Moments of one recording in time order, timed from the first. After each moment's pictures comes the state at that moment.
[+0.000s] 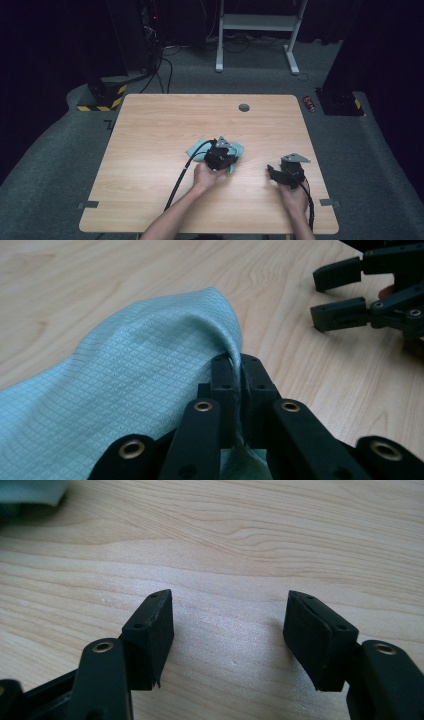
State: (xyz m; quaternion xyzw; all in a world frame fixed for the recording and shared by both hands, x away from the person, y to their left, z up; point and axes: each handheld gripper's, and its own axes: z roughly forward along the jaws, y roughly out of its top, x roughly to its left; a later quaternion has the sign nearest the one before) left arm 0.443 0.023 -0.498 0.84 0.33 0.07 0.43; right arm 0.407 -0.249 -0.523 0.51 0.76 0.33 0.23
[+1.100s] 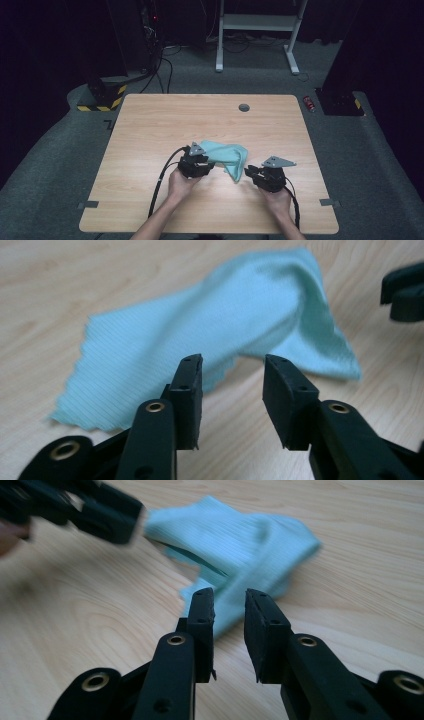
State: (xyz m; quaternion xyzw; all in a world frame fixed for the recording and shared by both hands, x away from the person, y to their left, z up) left arm 0.404 0.099 -0.492 0.83 0.39 0.13 0.39; right arm 0.378 -0.184 -0.493 0.39 0.80 0.45 0.12
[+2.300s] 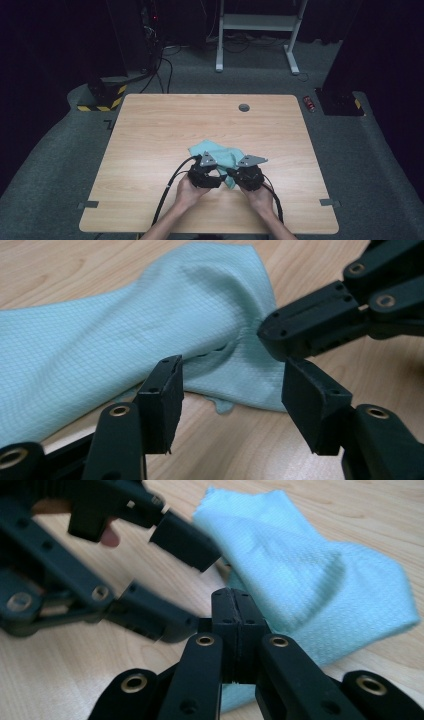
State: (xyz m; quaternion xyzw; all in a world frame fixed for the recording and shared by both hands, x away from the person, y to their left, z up) left arm 0.384 0.069 -0.497 0.84 0.34 0.11 0.41; right arm 0.382 -0.126 -0.491 0.33 0.84 0.41 0.12
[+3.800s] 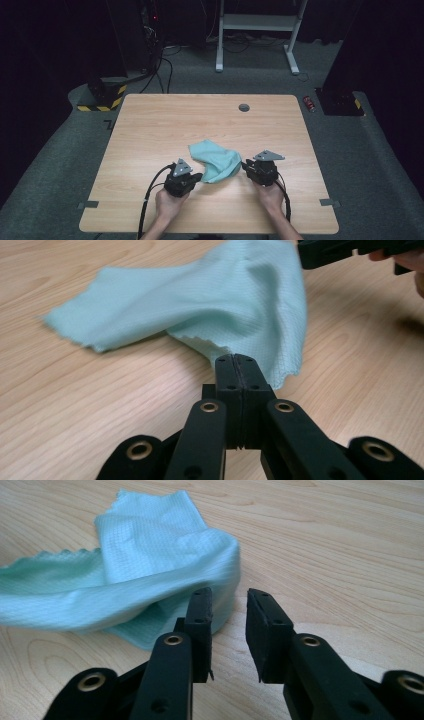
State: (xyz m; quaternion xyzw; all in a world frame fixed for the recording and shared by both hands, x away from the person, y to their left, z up) left arm 0.342 0.140 -0.487 0.80 0.40 0.14 0.42; right arm 0.395 -0.164 -0.494 0.42 0.80 0.40 0.17
